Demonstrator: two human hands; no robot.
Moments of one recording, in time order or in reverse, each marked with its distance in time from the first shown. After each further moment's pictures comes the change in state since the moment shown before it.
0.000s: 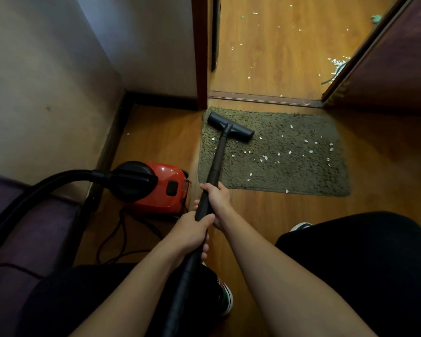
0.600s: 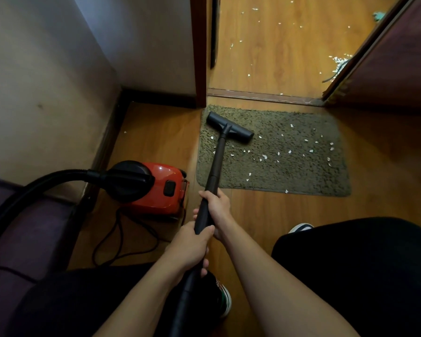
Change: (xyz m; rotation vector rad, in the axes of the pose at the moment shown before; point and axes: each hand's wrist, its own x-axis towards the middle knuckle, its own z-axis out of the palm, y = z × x) left_hand -0.007 -0.013 0.008 -0.002 0.020 -0.021; right_hand -0.001 0.015 -0.012 -0.004 -0.021 0.011
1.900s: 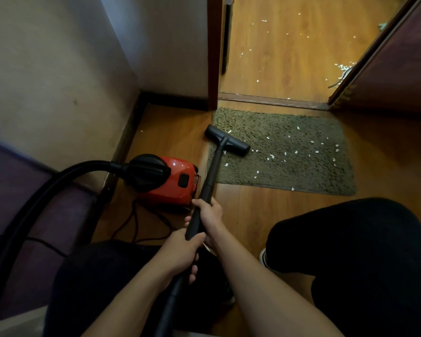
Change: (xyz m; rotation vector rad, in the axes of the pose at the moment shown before) left_hand -0.055 -0.043 -0.037 -0.006 -0.009 -0.031; right_hand -0.063 0.044 0.030 0.018 -0.059 0.015
